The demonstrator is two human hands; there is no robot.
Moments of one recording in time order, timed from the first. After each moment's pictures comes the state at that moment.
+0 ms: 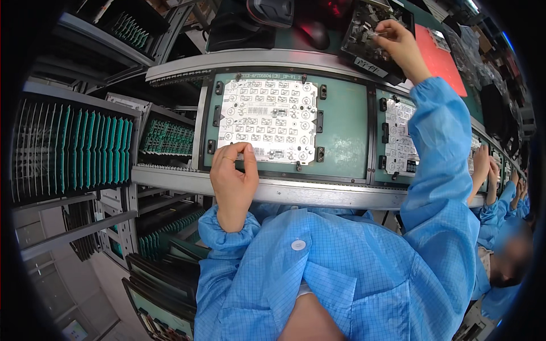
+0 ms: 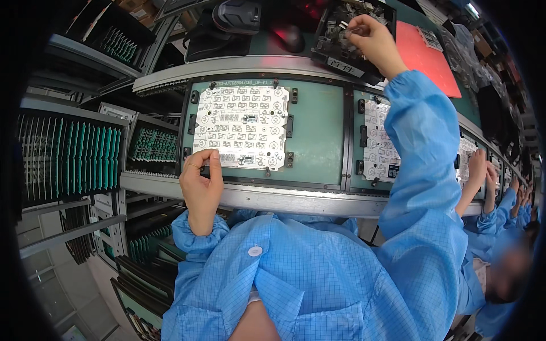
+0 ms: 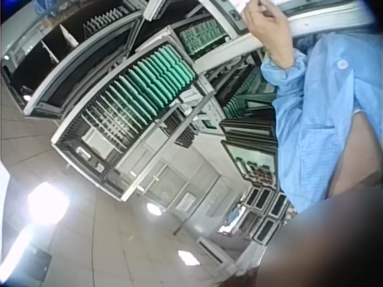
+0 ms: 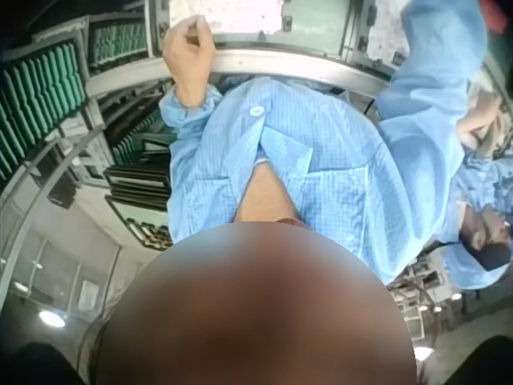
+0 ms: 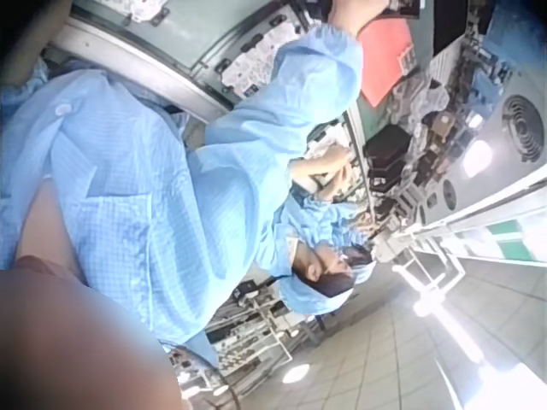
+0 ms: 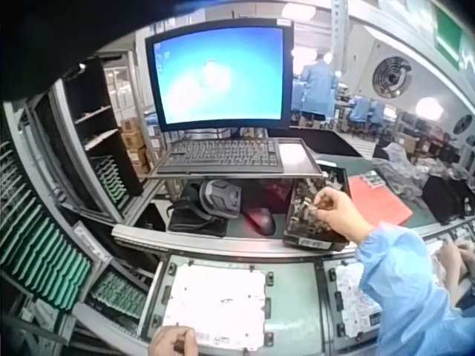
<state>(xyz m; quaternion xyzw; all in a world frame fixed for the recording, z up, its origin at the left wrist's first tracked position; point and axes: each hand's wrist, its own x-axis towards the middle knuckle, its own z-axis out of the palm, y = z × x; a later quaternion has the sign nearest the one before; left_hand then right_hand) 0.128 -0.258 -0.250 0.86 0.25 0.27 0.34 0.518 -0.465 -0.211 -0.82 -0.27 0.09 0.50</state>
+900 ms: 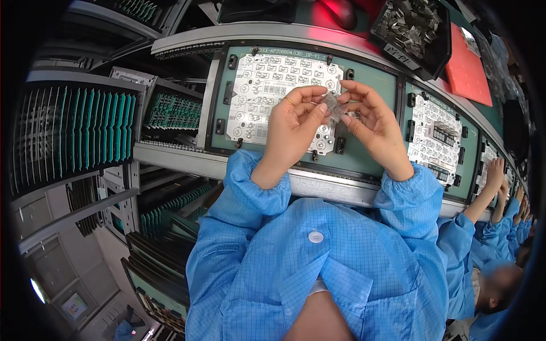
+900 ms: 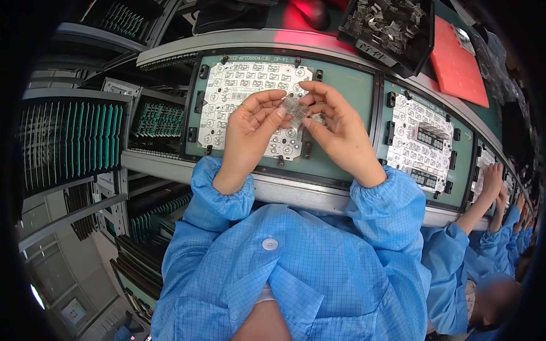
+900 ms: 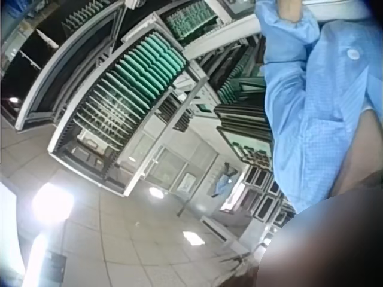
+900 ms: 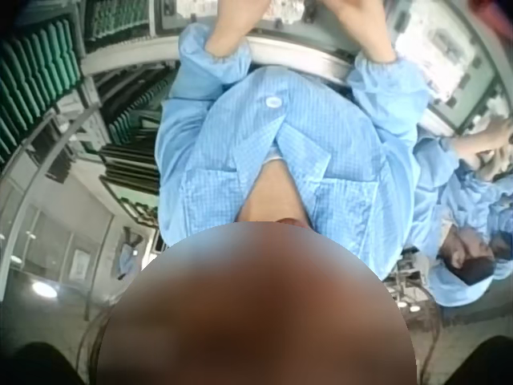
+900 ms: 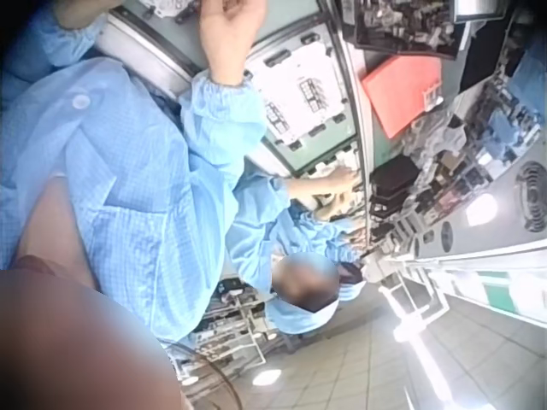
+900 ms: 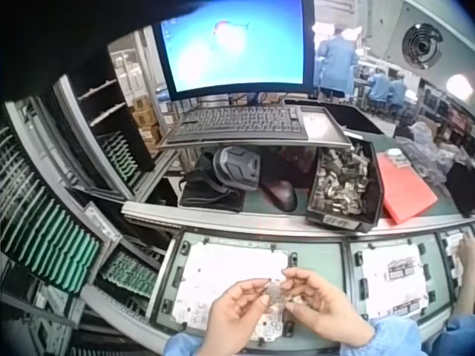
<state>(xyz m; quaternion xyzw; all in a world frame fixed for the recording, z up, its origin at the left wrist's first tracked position) 0.213 -0.287 -0.263 0.53 0.16 0.13 0.82 0.306 -0.443 -0.245 -0.64 -0.27 0.31 0.64</state>
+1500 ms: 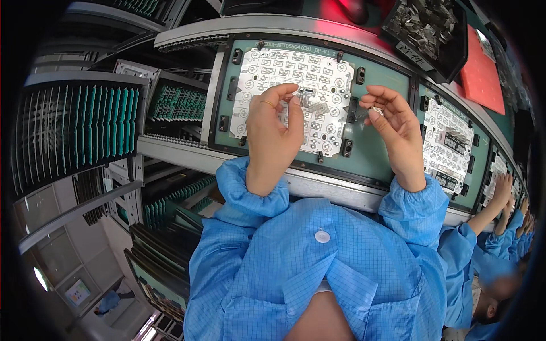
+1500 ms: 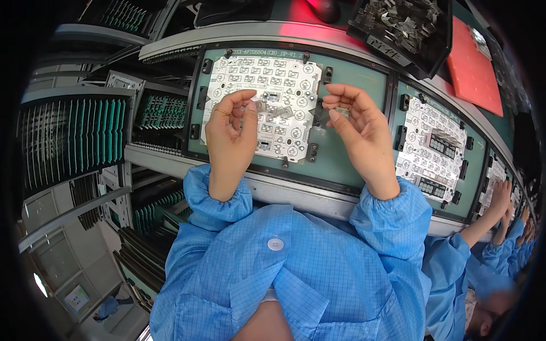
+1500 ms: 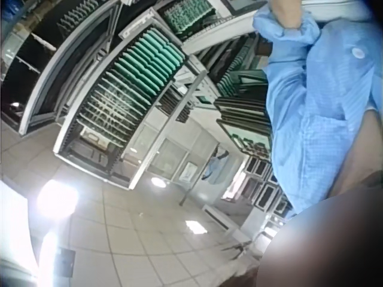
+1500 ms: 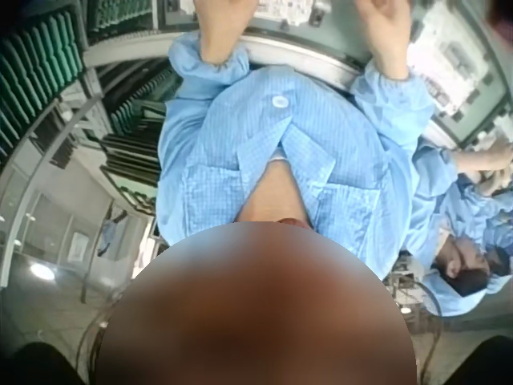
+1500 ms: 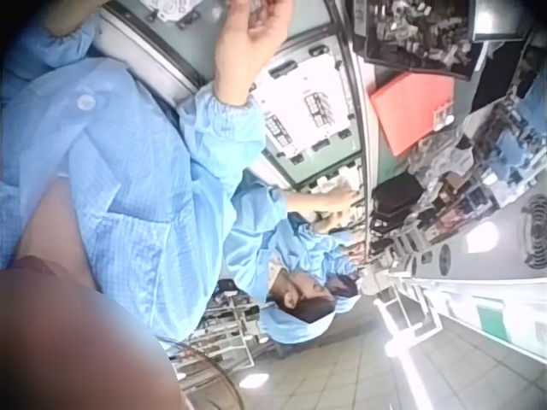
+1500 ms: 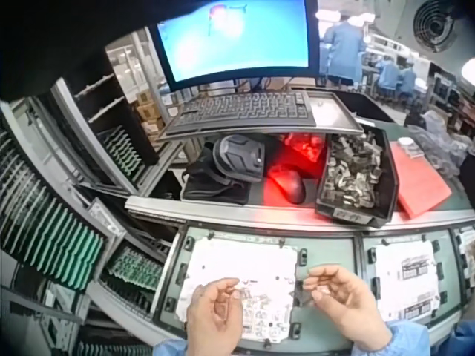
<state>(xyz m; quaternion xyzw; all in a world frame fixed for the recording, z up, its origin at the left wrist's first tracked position) 0.195 -0.266 -0.275 0.80 0.23 0.27 0.48 0.312 -0.455 -0.243 -0.65 -0.18 0.29 0.68</state>
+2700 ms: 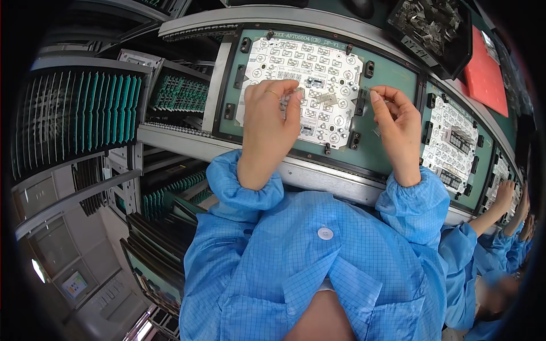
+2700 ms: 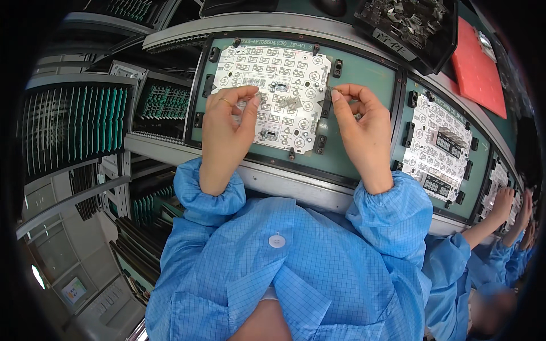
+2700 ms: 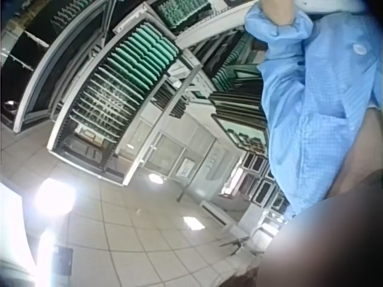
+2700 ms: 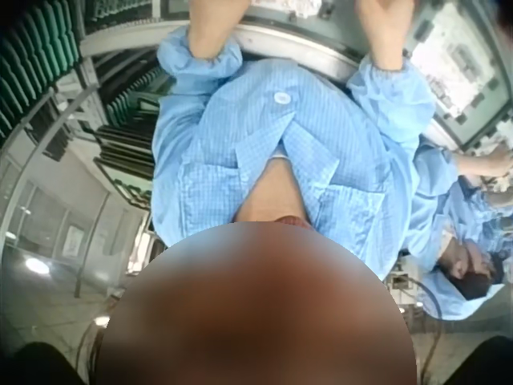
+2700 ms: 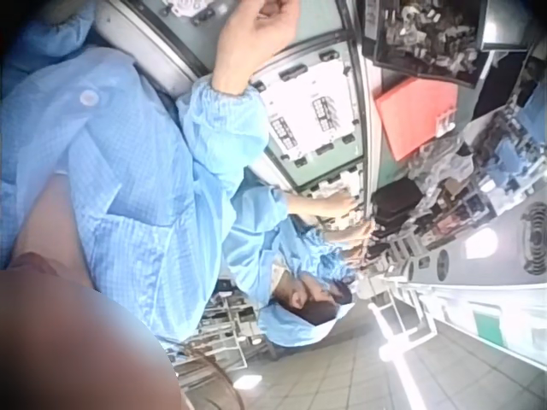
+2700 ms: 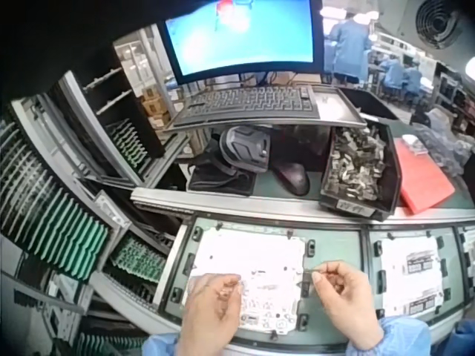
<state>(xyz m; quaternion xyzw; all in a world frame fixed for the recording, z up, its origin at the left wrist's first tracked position) 0.186 -0.259 -0.254 0.88 0.23 0.19 0.38 0.306 -0.445 -0.257 -0.77 -0.13 0.19 0.60</state>
